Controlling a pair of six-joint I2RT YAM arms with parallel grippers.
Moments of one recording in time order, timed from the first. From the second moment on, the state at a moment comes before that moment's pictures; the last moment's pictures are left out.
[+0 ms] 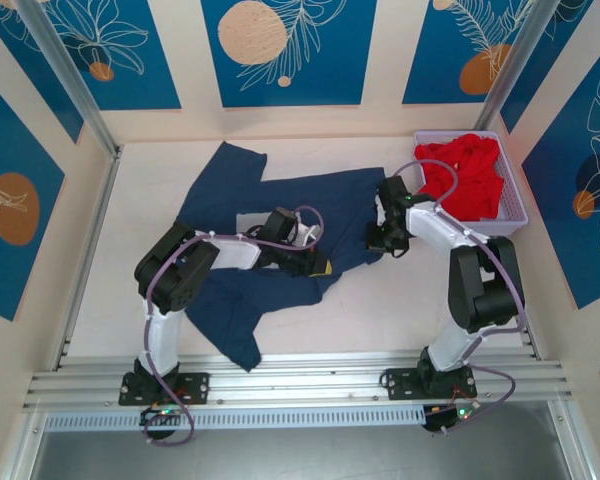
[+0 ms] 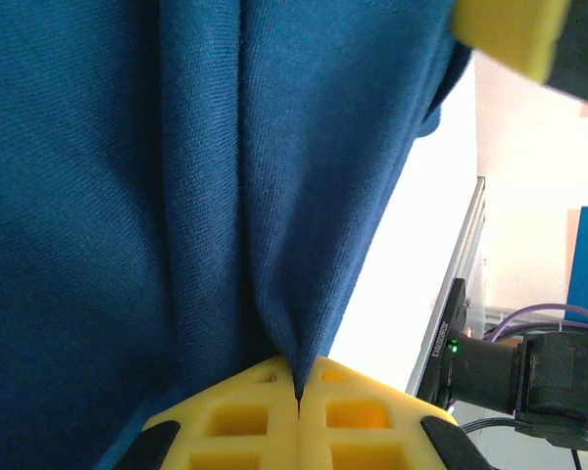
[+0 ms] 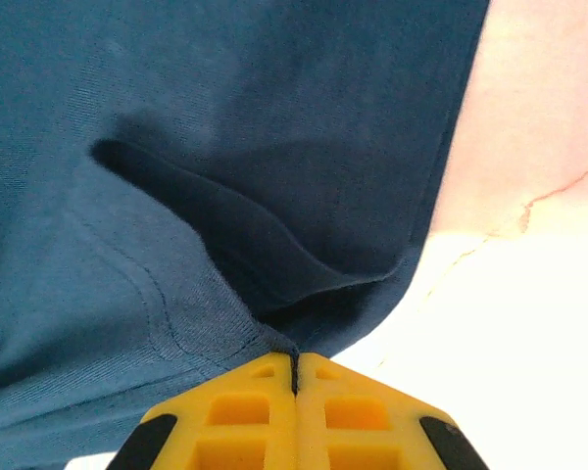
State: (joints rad) left arm -0.68 2.03 1.10 0.12 0.83 -0.70; right arm 0.21 1.65 1.13 -0.80 -0.14 0.25
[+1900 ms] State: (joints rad) left arm -0.71 2.04 1.13 0.05 0.84 -0.61; right arm 0.30 1.72 1.22 -0.89 -0.15 0.08
